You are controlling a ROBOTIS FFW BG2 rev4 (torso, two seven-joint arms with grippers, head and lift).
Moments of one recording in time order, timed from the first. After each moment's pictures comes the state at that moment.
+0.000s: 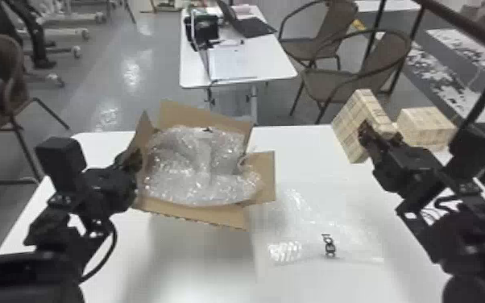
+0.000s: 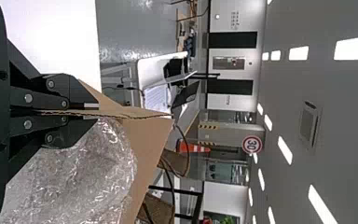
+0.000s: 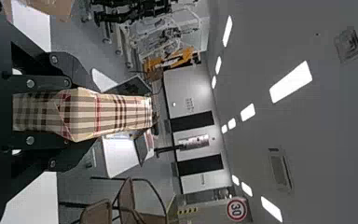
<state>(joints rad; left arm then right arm) 0.15 0.03 0.15 -2.02 0.06 0.40 -0.28 0.07 -0.12 0.00 -1.92 -0.34 0.21 0.21</state>
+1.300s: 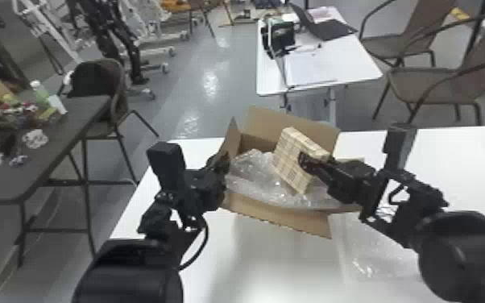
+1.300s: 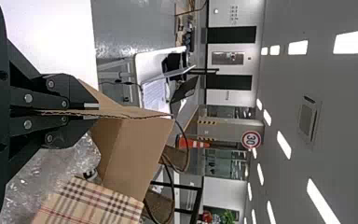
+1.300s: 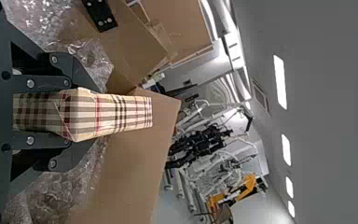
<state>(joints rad) 0.13 0.03 0.13 -2.00 0.06 0.39 -0.28 -0.36 -0.09 0.47 -1.28 -0.62 0.18 0.49</state>
